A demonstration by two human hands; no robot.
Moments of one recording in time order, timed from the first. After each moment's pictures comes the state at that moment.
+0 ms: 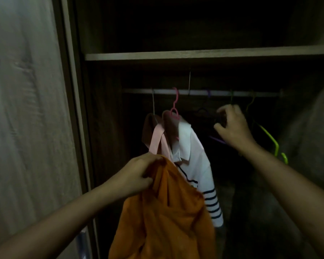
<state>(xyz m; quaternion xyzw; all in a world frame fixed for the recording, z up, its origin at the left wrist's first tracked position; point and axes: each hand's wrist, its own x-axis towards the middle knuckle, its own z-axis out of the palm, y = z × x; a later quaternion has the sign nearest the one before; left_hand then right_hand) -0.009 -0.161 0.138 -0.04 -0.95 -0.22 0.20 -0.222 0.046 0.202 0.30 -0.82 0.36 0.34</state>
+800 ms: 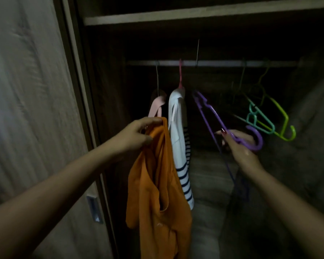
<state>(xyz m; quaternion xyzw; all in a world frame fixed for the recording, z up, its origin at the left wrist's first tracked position) -0.001 -0.161 0.159 0.06 -0.86 -0.48 0.15 -0.192 0.069 0.084 0.30 -0.71 0.62 0.16</state>
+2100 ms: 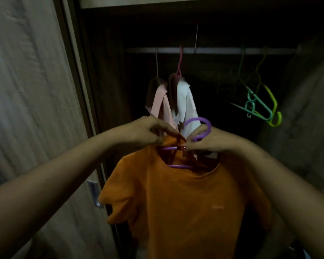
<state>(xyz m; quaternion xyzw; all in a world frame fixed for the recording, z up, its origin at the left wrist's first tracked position) -0.002 -0.144 0.155 -0.05 -0.95 -0.29 0.04 -0.131 0.046 0.132 0.52 -0.76 0.36 -0.16</state>
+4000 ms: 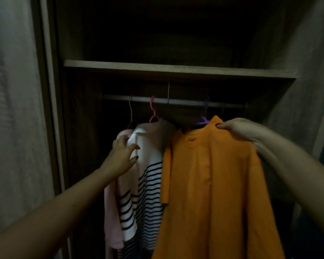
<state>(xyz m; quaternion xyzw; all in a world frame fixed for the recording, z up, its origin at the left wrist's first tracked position) -0.086 -0.197 0.138 0.09 -0.95 -0.06 0.30 -0.173 0.124 0.261 0.18 -0.84 0.51 -0.01</state>
